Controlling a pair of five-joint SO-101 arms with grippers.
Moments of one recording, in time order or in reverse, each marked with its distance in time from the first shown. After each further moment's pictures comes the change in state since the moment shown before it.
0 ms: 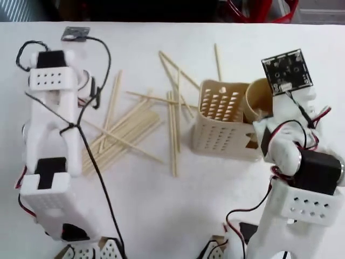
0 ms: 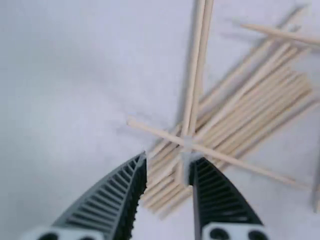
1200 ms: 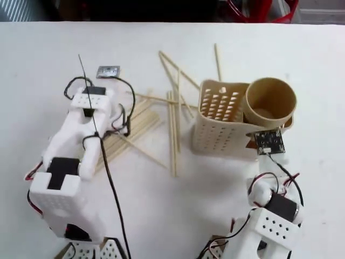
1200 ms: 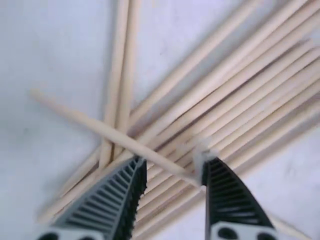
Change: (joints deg) left arm 9.4 -0.1 34.0 -30.2 11.3; right arm 15.6 -30.9 72.3 -29.4 5.2
